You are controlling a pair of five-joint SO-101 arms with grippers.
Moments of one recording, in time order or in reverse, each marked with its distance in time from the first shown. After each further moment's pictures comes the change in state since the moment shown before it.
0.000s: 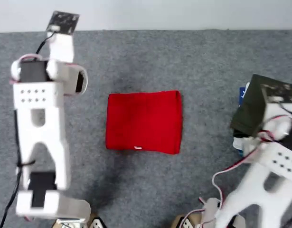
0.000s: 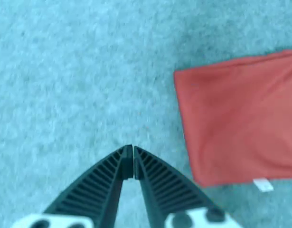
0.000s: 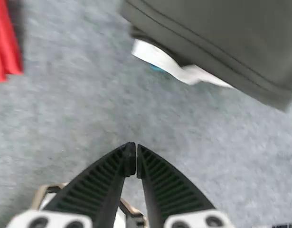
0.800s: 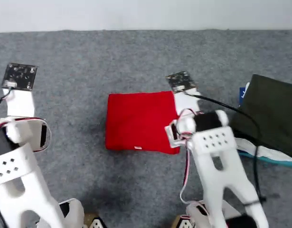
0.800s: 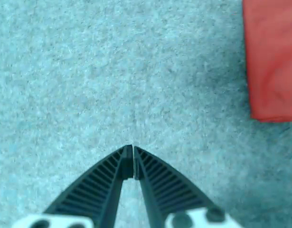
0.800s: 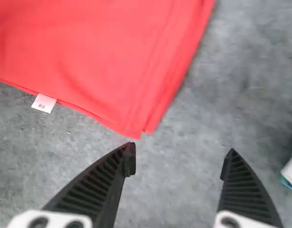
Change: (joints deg) left arm -19.6 -33.2 33.8 0.1 -14.1; right arm -45.1 11.1 12.5 -24.1 -24.0
